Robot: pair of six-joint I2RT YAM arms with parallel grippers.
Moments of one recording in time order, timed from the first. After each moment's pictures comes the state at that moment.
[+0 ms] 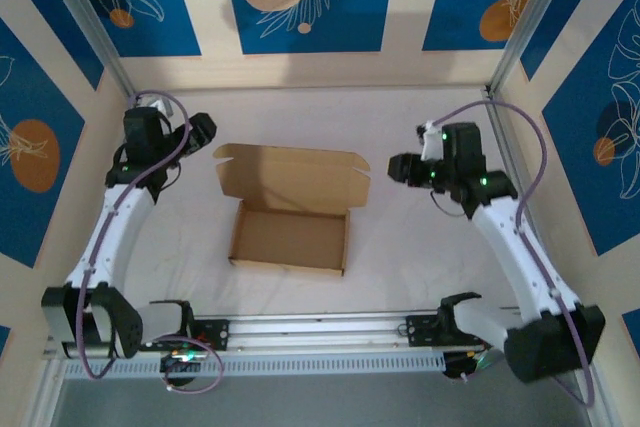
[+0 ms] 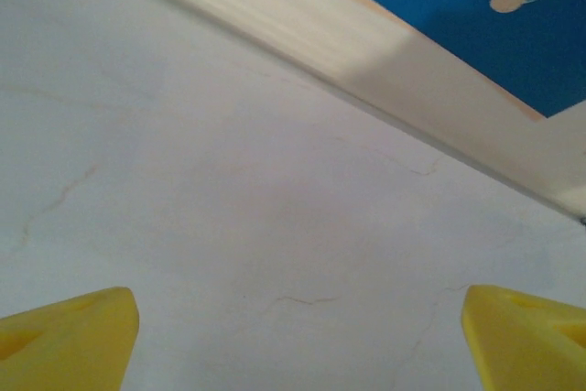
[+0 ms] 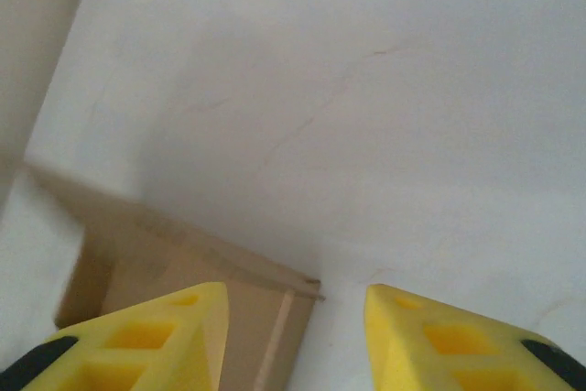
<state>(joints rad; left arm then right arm) 0.00 1.21 1.07 -0.37 0.18 -0.50 0.23 1.05 1.01 -0.67 -0.38 0.24</state>
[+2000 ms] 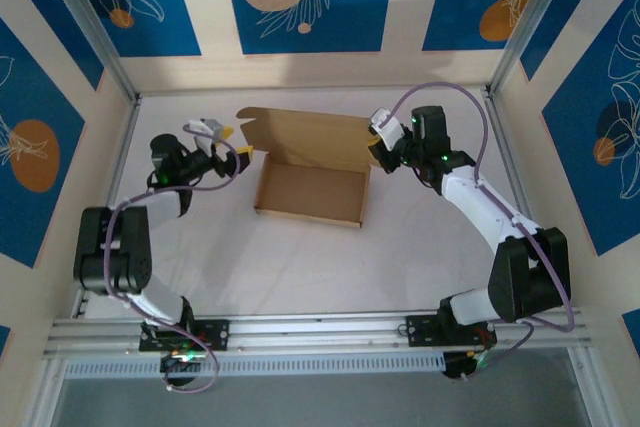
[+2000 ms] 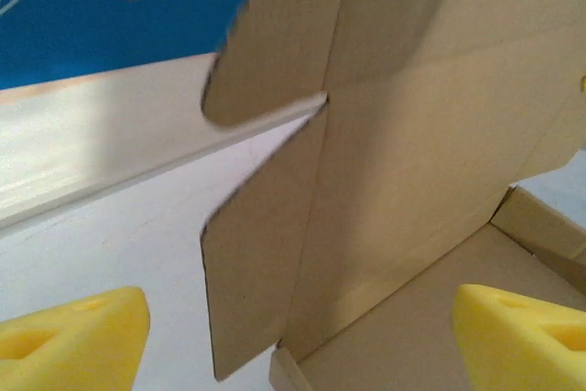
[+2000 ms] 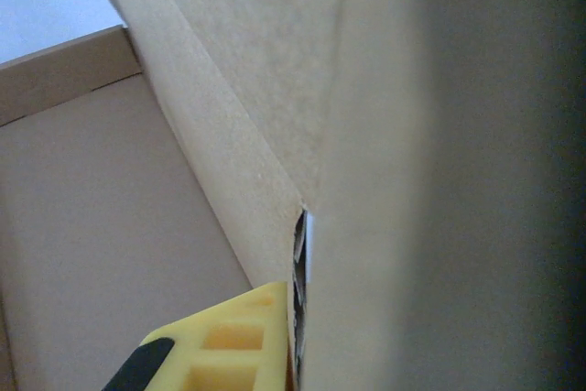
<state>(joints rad) 0.02 1.61 0.74 0.73 0.87 0.03 0.26 1.41 1.05 -0.25 -0.39 -0.47</state>
